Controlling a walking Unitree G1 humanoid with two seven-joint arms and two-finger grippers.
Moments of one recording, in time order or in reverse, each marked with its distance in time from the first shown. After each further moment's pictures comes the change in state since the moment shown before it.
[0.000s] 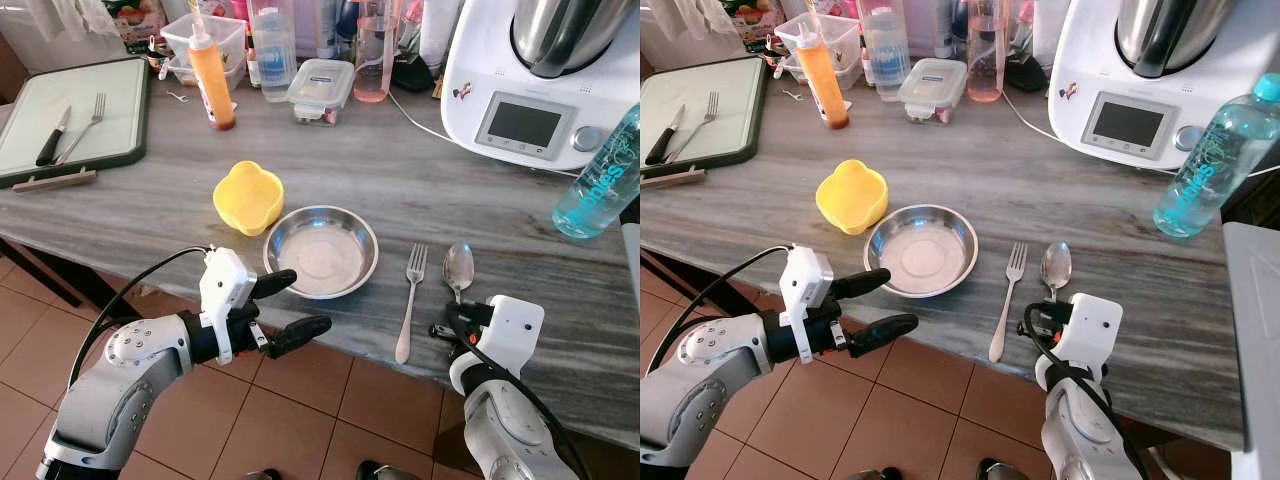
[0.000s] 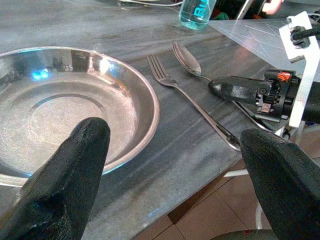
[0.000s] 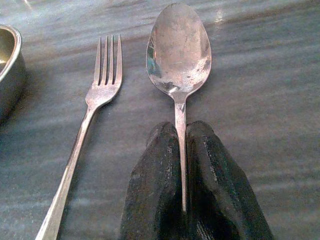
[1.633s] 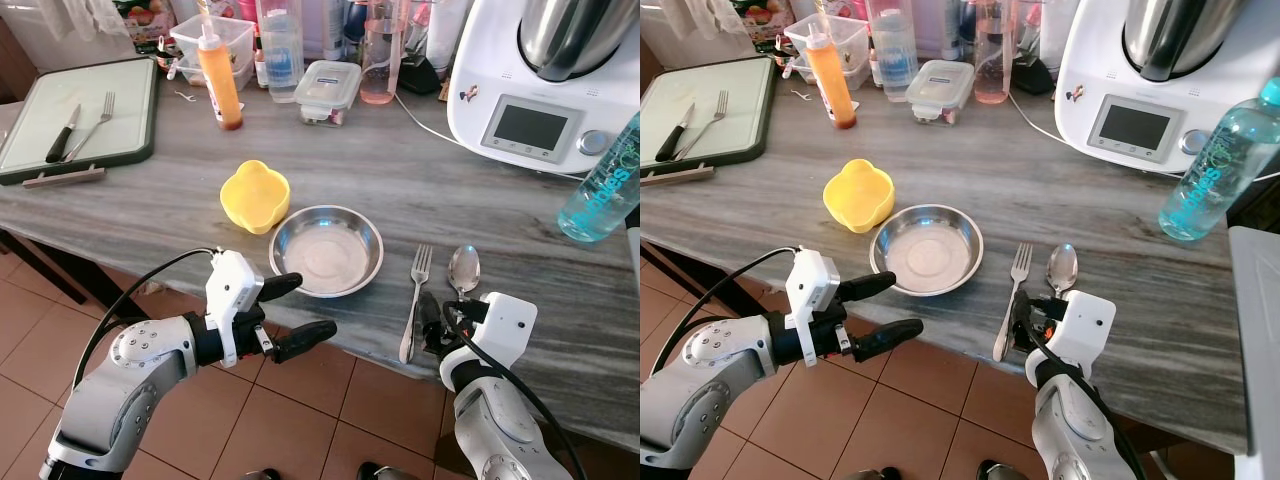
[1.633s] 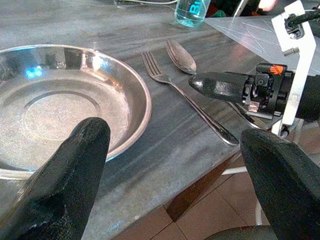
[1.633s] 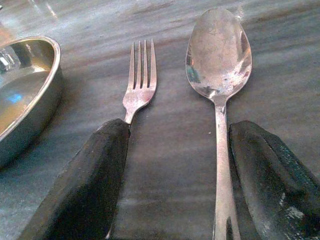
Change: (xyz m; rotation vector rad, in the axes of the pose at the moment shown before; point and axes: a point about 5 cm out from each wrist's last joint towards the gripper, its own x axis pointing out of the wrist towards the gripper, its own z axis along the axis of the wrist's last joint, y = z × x) left arm 0.004 -0.004 -0.001 0.013 0.014 -0.020; right arm 0.001 0.009 0.001 0.067 -0.009 0.035
